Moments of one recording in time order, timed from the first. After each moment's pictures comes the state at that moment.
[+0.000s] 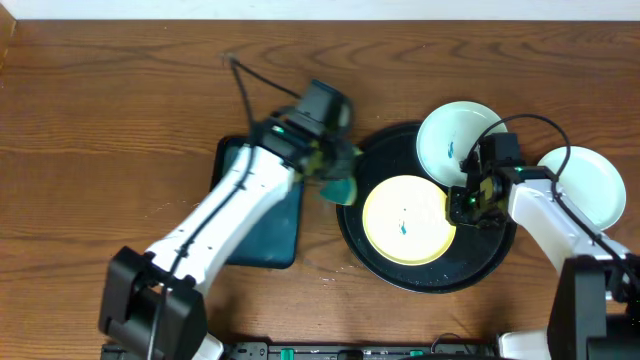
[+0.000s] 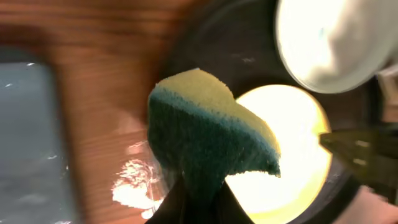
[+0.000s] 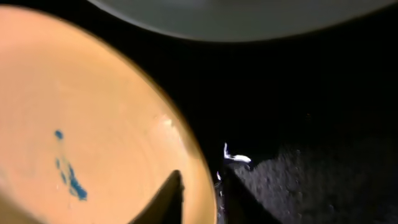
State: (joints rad) left arm -0.57 1.69 1.37 -0.79 0.19 -0.48; right arm 0.06 1.62 0.86 -0.70 -0.20 0.22
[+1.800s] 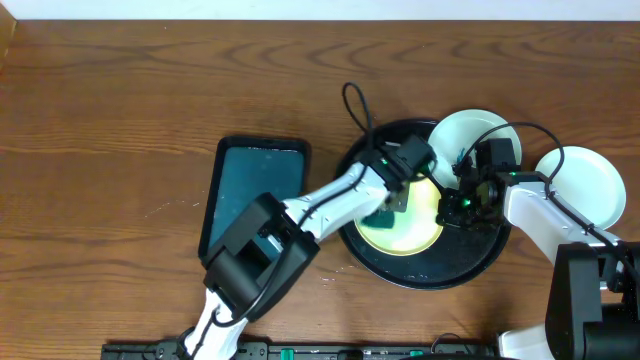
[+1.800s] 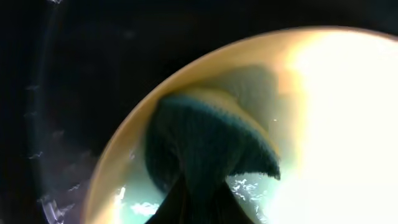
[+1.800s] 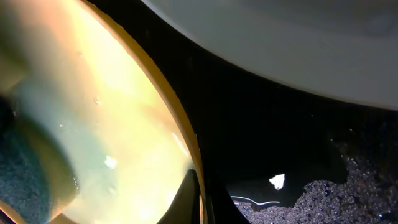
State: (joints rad) left arm -0.82 2.10 1.46 -0.65 -0.03 -0.66; right arm 0.05 1.65 0.81 -0.62 -0.32 0.25
